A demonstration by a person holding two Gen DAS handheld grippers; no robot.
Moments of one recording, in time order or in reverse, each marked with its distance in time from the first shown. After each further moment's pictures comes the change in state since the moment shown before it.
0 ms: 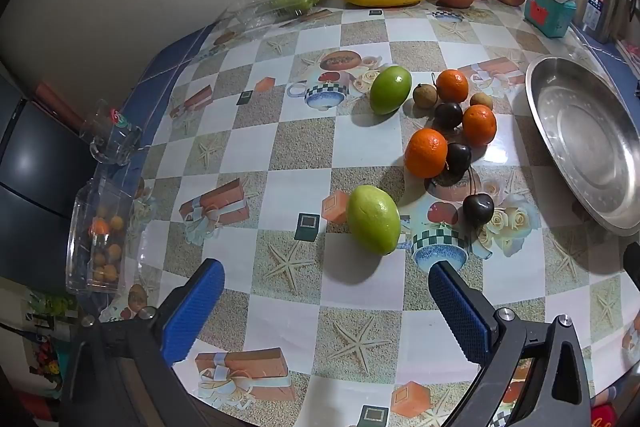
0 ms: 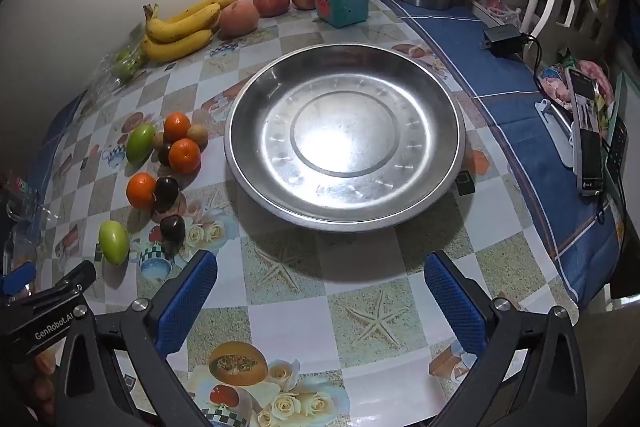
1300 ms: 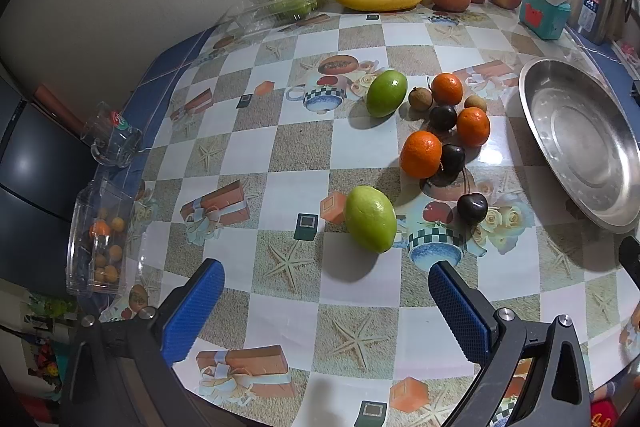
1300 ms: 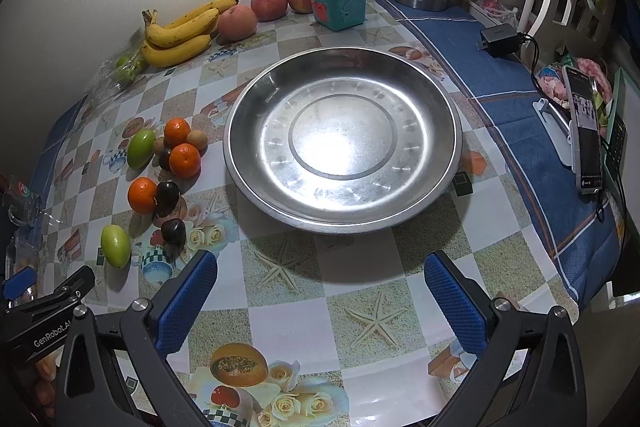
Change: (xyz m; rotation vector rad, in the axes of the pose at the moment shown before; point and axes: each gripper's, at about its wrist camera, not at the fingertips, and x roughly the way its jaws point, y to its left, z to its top) left arm -0.007 -0.001 0.000 0.006 -0.011 -0.001; right arm -0.003 -0.003 0.000 0.004 -0.005 0.005
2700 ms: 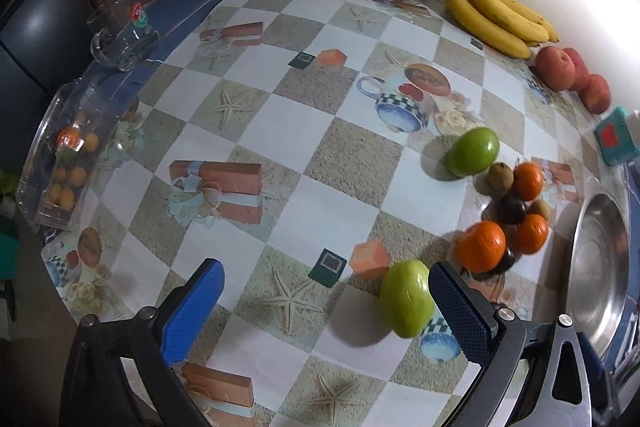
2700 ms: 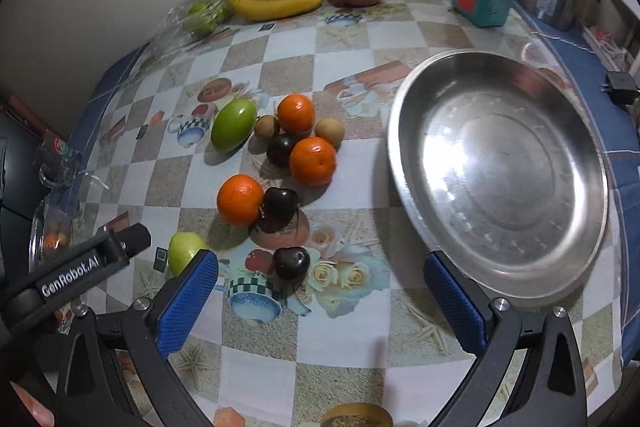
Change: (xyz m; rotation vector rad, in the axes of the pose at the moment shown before) left arm 0.061 0.064 0.038 -0.431 0.137 -0.095; right arm 0.063 0.110 0.030 -0.181 0.123 0.196
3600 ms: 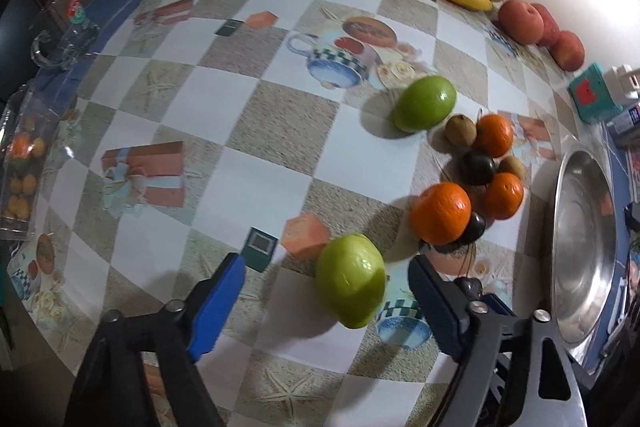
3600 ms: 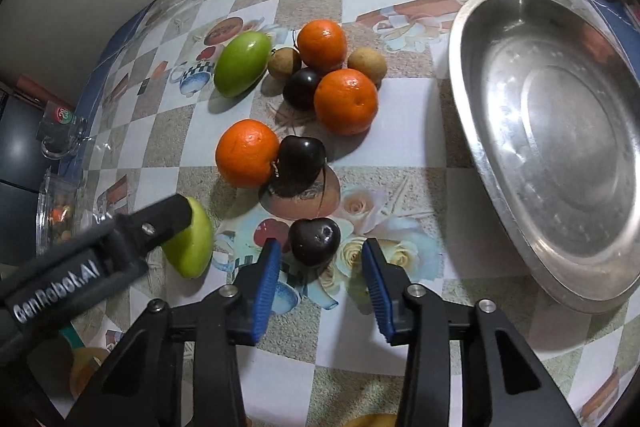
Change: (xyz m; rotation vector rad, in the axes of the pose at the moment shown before) left arm 0.027 -0.034 -0.009 0.103 0.115 -0.121; right arm 0.048 0.007 -0.004 -0.014 0.153 0.084
